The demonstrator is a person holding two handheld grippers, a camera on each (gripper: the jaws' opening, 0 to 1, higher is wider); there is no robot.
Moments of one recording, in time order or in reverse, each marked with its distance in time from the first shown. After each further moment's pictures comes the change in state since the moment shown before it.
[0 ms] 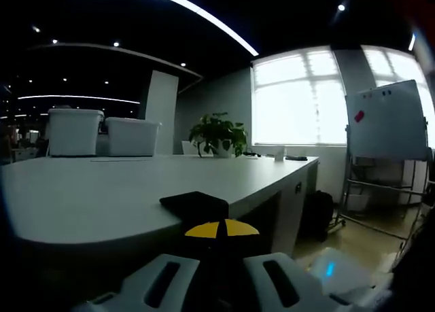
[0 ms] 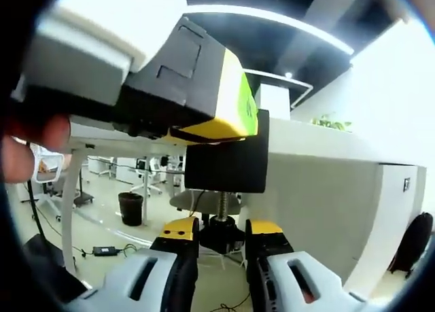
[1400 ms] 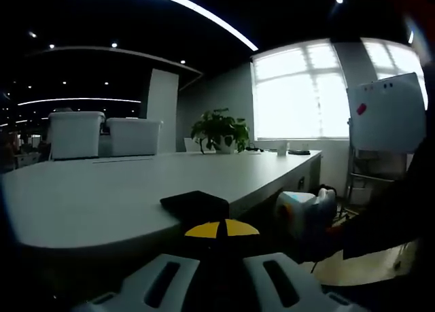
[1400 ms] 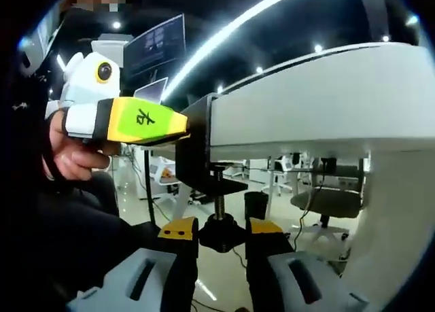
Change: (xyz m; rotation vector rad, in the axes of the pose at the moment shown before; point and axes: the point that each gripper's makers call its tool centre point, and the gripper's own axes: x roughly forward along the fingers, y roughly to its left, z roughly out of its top) left arm 0.001 0.003 0.000 0.027 0.031 0.027; right arm 0.001 0.025 0.002 0.138 -0.007 0.930
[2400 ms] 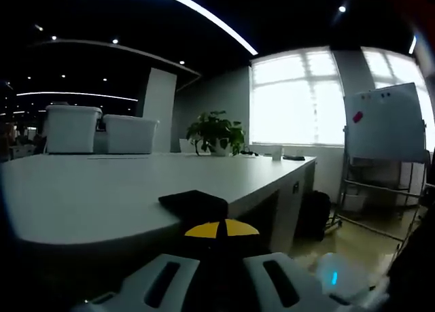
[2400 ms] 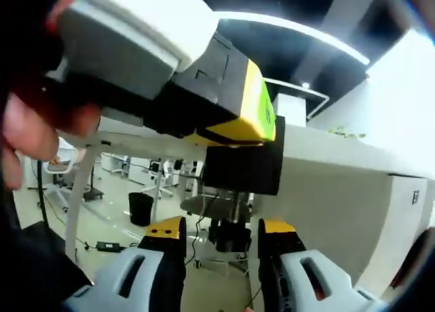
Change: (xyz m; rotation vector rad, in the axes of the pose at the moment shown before) left arm -0.001 -0.001 0.000 -0.044 -0.021 -0.039; right arm -0.008 -0.010 0.008 -0.200 -0.033 -0.853
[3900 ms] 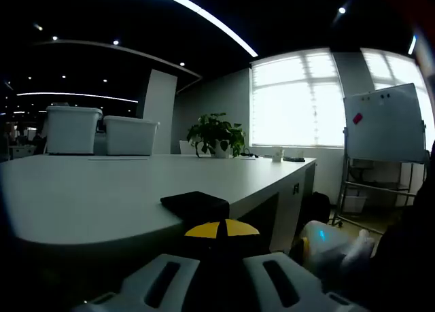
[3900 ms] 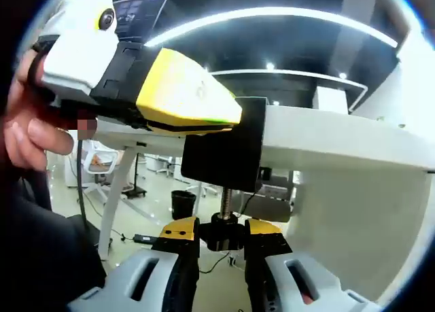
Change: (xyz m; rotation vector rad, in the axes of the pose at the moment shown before) left arm -0.002 0.003 0.001 0.000 -0.011 0.004; right arm 0.001 0.002 -0.009 0.013 0.011 0.403
